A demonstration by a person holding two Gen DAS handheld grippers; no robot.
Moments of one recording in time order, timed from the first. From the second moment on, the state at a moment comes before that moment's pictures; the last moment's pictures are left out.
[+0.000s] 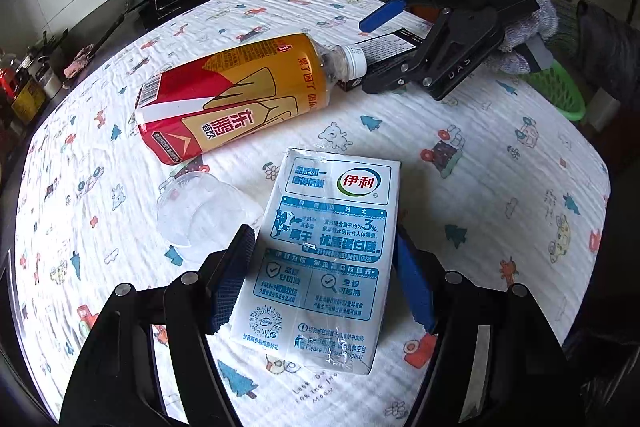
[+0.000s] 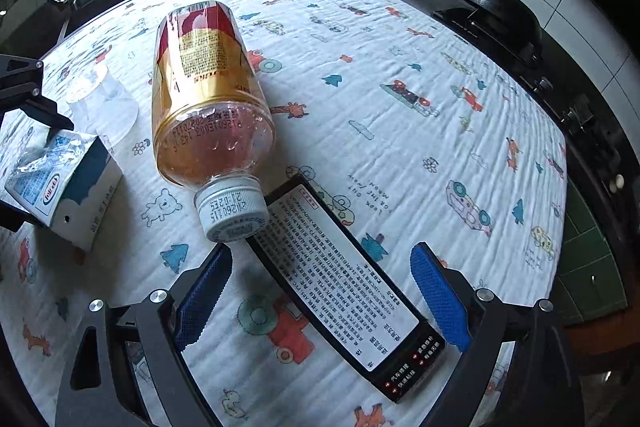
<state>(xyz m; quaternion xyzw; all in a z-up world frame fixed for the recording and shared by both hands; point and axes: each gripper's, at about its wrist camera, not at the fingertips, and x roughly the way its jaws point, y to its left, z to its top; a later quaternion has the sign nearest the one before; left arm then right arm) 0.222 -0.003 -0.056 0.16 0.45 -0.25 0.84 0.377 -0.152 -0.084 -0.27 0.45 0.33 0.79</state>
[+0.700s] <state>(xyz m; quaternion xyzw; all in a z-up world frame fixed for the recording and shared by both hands) 0.240 0.004 -0.060 0.11 0.47 -0.25 0.84 0.373 -0.165 -0.085 -0.21 0.46 0.34 0.79</state>
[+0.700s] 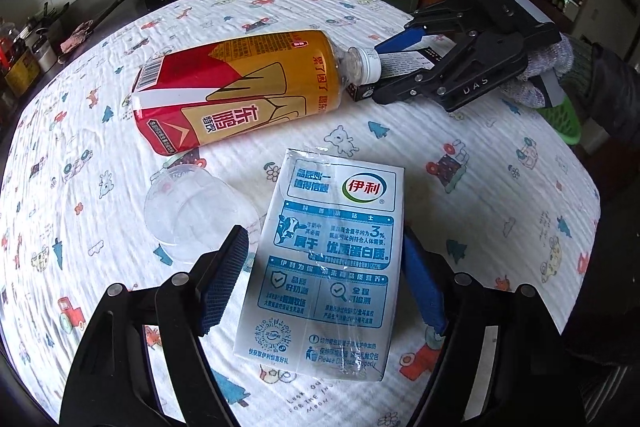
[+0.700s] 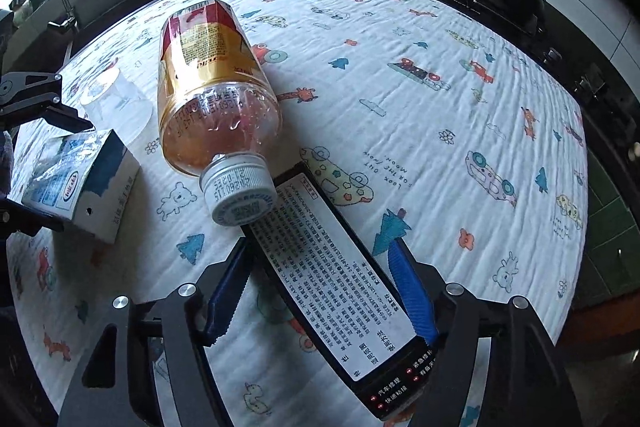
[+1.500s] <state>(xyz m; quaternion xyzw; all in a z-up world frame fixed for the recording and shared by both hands) 0.187 -0.082 -0.054 0.12 0.43 -0.29 0.84 0.279 -0.248 -0.059 -0.11 0.46 0.24 0.85</state>
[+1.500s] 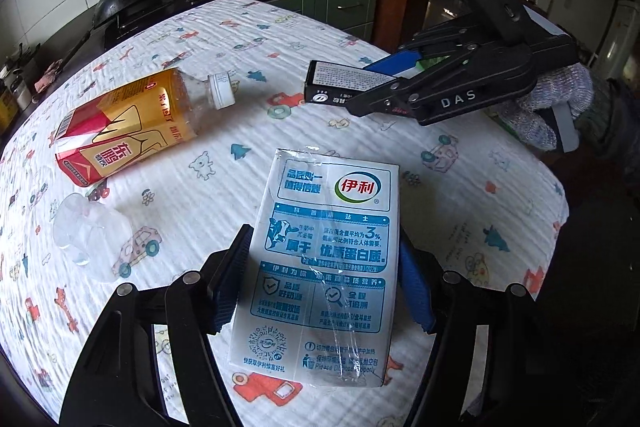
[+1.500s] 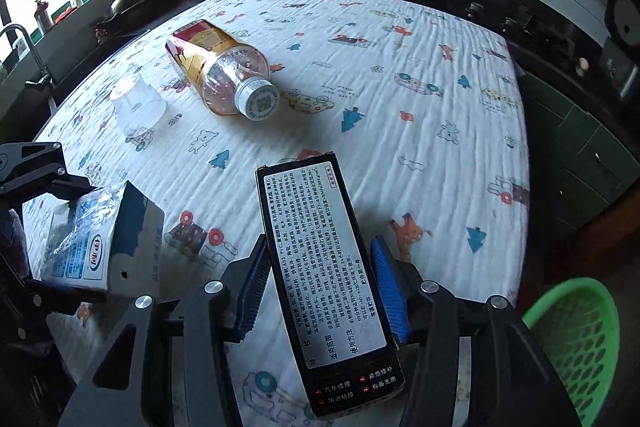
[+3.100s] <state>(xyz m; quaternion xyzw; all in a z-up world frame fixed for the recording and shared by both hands) 0.256 -0.348 -0.031 0.10 0.43 -0.38 0.81 0.144 -0.498 -0.056 0.11 0.36 -0.08 0.92</state>
